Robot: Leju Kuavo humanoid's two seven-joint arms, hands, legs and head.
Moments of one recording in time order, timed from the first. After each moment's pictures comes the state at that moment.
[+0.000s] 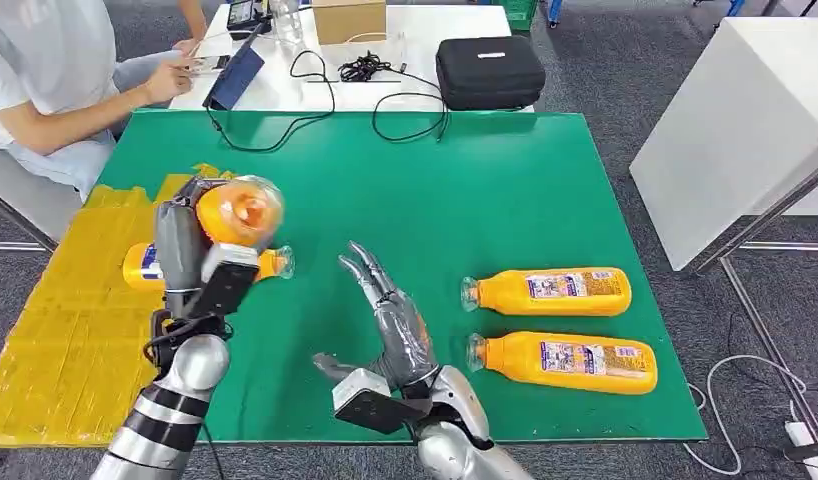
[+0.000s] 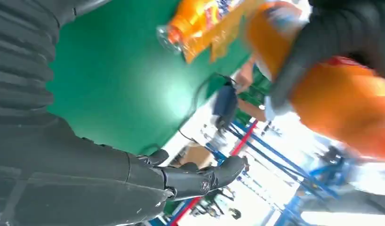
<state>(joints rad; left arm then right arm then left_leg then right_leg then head) -0.32 -0.03 -0.30 -1.41 -0.98 0.69 -0.24 -0.20 0.12 0.74 -1.35 0.52 -0.38 -0.33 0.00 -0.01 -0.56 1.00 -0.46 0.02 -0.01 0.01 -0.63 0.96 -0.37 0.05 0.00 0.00</state>
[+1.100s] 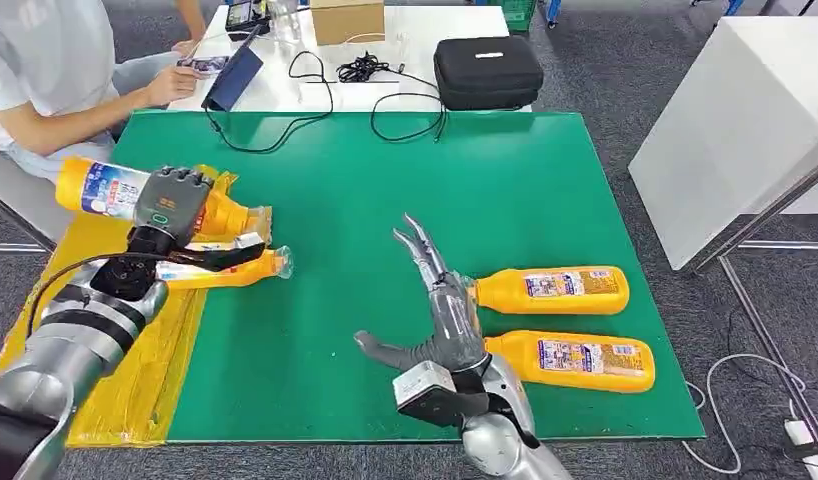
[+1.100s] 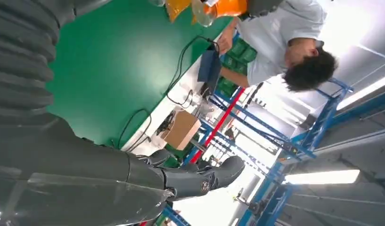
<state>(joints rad) -0.79 0.25 -0.54 -0.63 -1.46 0.43 0.04 -0.15 0.06 0.61 -1.55 0.51 -0.31 -0.36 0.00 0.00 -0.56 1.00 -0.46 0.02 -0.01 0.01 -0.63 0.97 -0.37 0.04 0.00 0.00</state>
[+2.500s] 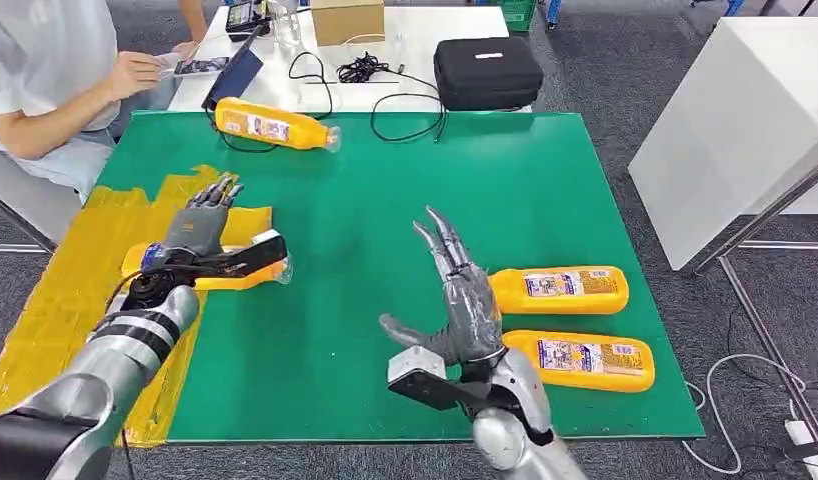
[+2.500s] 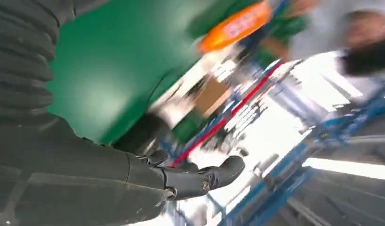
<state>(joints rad) -0.71 0.08 -0.29 -0.56 -1.02 0.35 -0.22 -0.15 0.03 0.54 -1.54 0.81 -0.37 -0.20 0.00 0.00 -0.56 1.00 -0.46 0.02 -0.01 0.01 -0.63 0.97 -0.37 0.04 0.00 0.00</state>
